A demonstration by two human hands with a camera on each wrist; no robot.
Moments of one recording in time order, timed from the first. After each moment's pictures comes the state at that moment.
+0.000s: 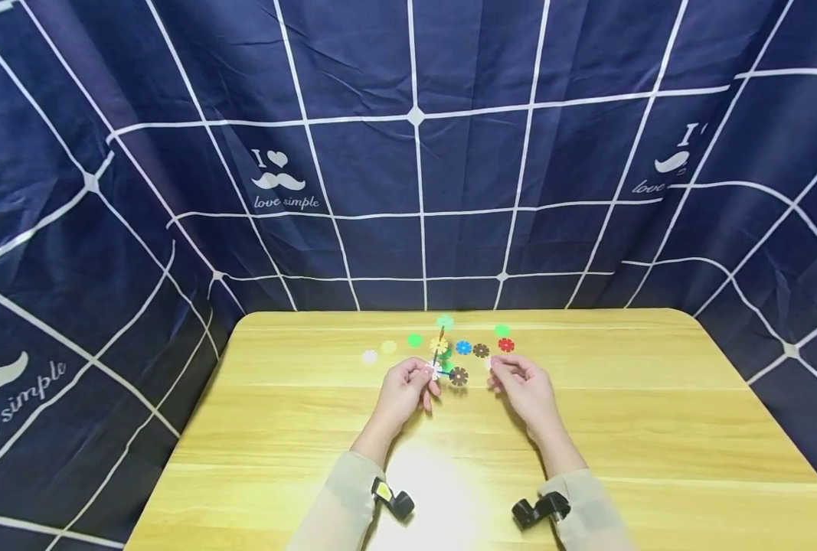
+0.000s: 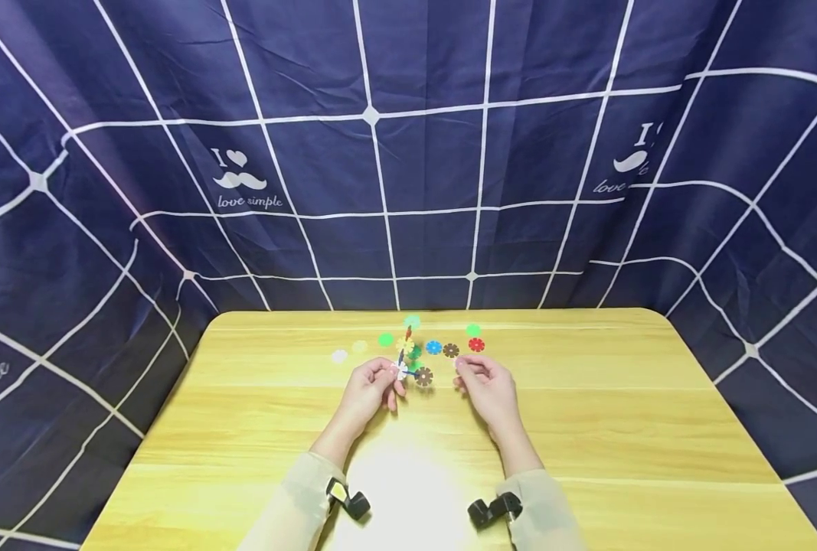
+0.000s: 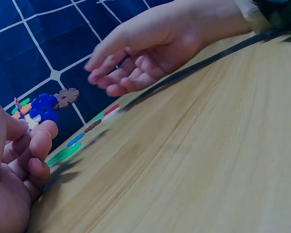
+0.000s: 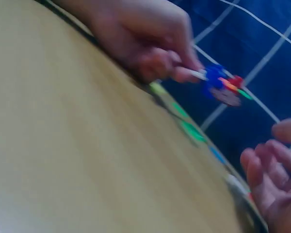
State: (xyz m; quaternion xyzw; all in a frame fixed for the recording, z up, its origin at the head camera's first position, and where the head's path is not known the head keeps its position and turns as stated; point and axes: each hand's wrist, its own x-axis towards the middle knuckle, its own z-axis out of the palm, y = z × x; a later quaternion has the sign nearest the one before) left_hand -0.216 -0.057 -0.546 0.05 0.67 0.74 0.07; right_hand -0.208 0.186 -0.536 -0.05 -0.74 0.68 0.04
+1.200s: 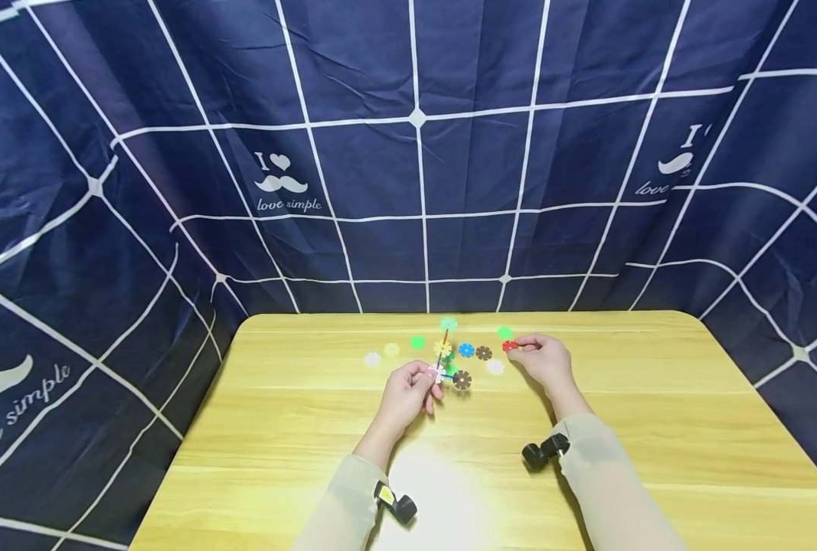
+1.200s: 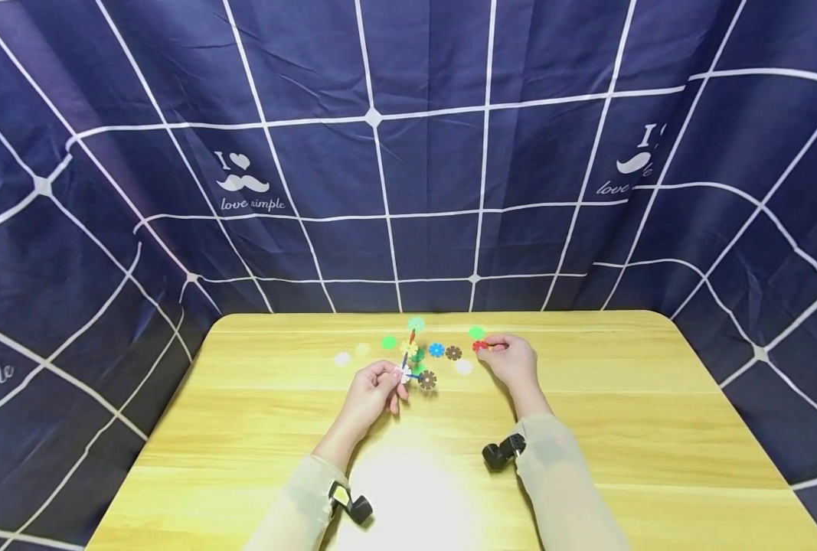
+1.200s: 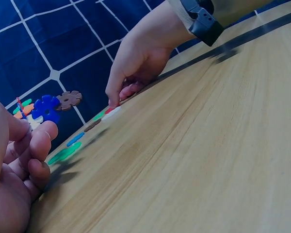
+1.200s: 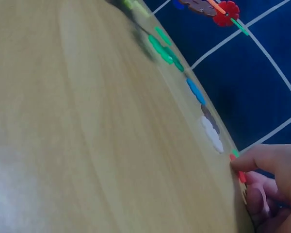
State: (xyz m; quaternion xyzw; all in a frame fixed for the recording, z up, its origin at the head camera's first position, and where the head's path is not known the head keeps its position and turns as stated) left_hand -0.216 -0.056 -0.549 0.07 0.68 0.73 0.06; right_hand -0.275 0.227 -0.532 -0.11 -0.88 0.47 0.03
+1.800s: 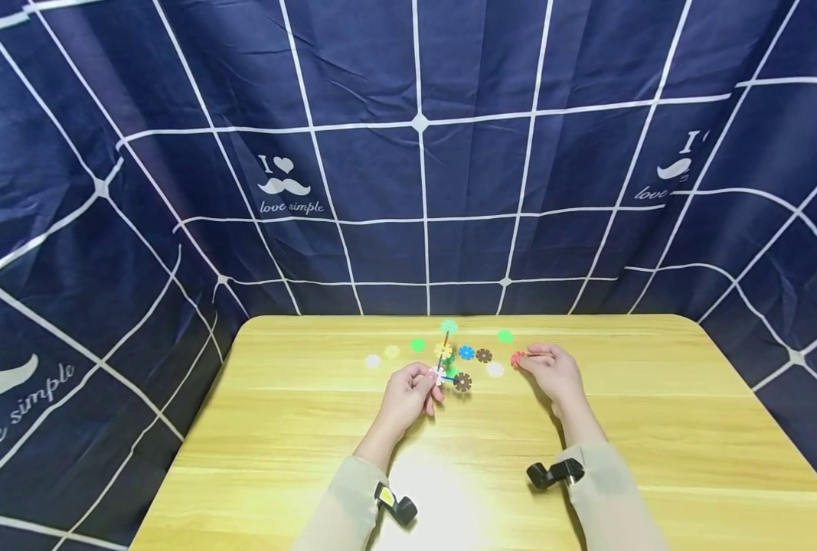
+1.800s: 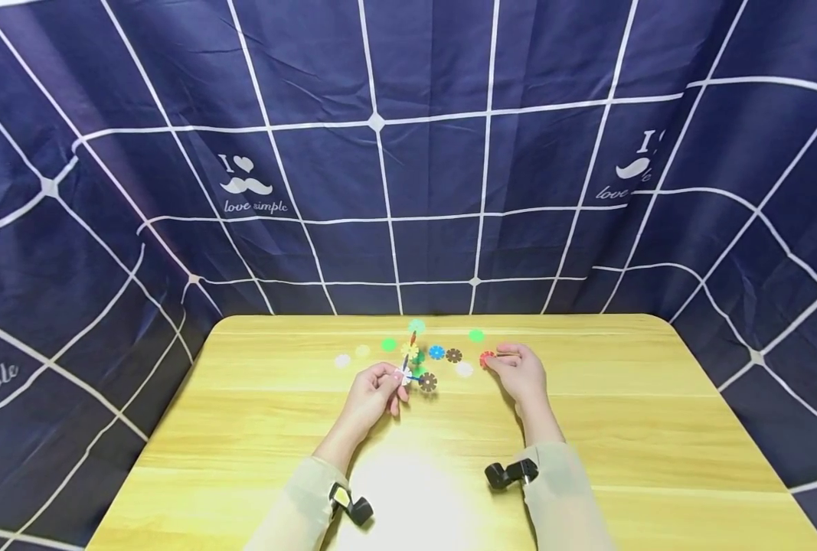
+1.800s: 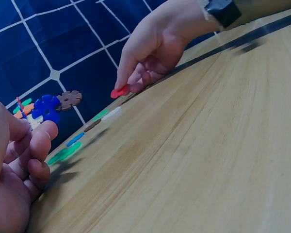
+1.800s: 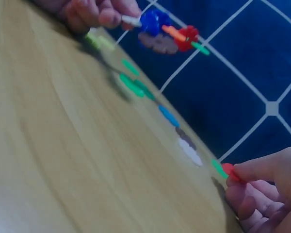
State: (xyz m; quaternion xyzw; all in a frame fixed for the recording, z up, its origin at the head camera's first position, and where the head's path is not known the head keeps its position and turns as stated) left_hand -0.217 -0.056 -0.549 0.06 0.68 0.73 0.06; right_hand -0.249 0.235 -0.527 -0.13 -0.79 0.60 -0.01
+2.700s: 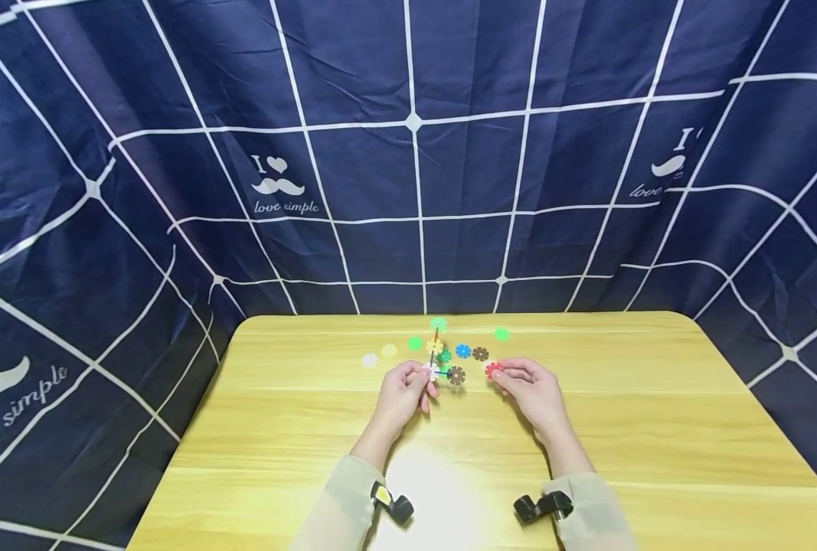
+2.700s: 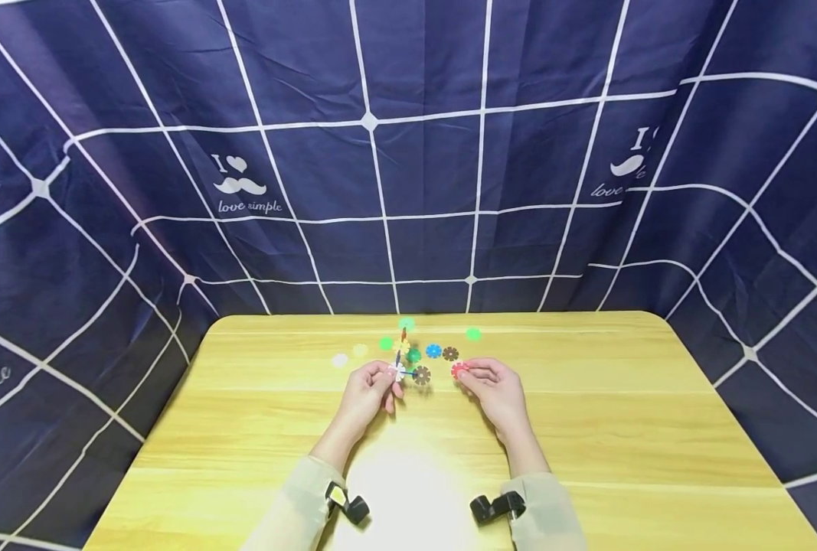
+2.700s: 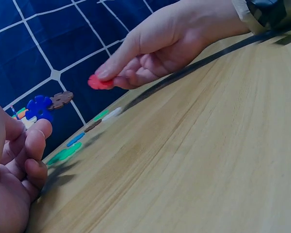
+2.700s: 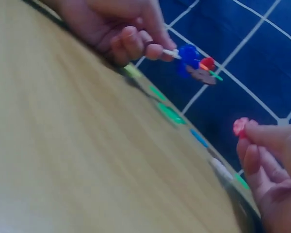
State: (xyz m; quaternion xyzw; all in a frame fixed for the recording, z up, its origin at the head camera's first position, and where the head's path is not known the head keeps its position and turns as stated) left_hand -0.216 -0.056 -0.548 0.05 0.67 0.74 0.05; right_hand -0.211 0.201 -0.536 -0.06 -0.70 0.71 0.01
